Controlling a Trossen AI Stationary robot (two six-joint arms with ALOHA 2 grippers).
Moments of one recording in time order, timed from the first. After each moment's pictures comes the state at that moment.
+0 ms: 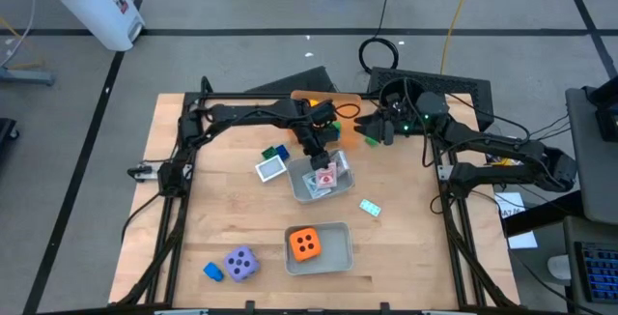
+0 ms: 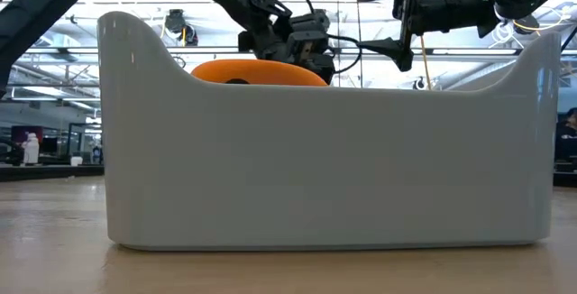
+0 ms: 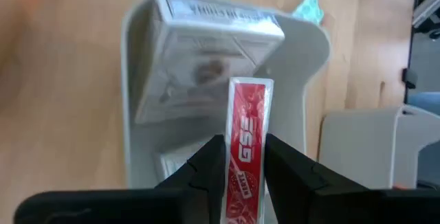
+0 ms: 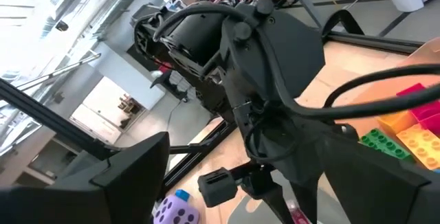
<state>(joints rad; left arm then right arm) 0.32 2.12 1.73 -0.79 0.57 -0.11 -0.52 1.01 0.59 0.39 -0.47 0.75</state>
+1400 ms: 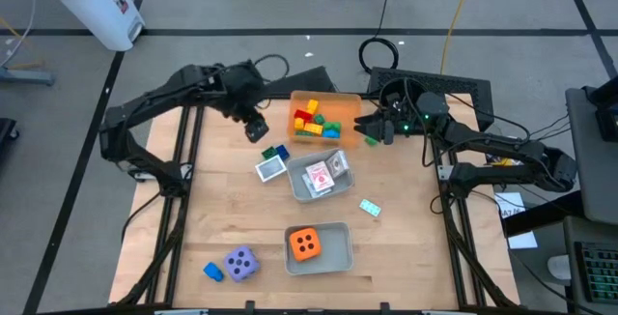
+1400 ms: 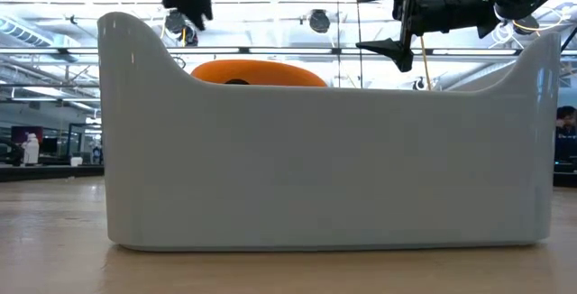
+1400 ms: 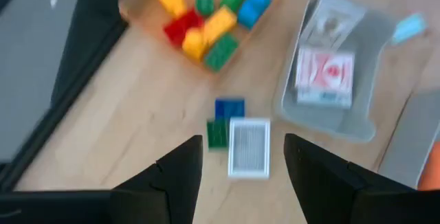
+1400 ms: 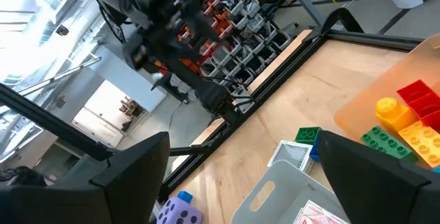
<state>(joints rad) 0.36 1.47 1.71 -1.32 -0.03 -0.20 -0.52 1.01 0.59 0.39 -0.47 0.77</state>
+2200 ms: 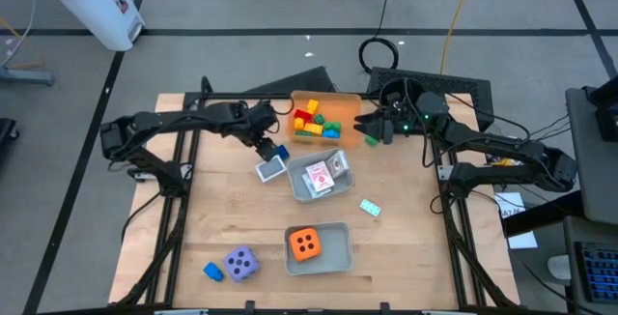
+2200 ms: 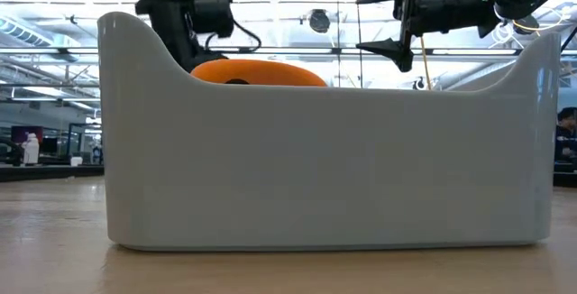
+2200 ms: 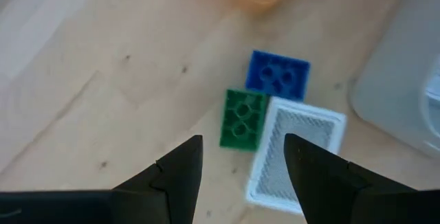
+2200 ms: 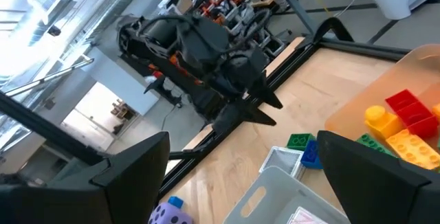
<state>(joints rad) 0.40 1.49 1.05 -0.79 -0.05 -0.38 -0.52 1.01 0.59 0.39 -0.44 0.74</state>
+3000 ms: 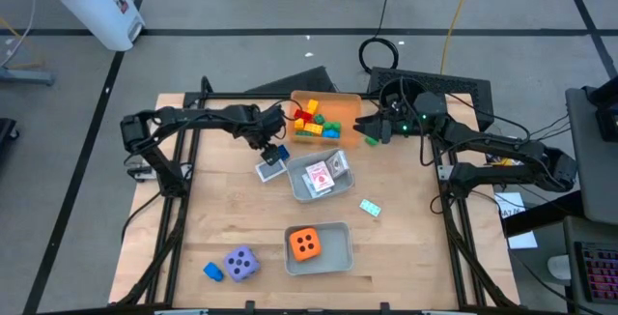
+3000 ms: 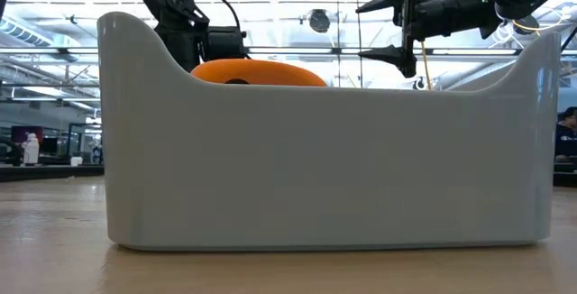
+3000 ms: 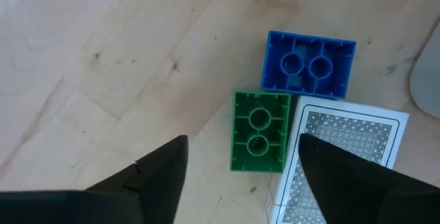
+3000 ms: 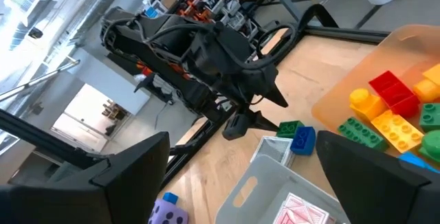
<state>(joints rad) 0.42 1.66 1.05 -0.74 -0.03 -0.26 -0.52 1.01 0.59 0.33 -0.42 0.76</state>
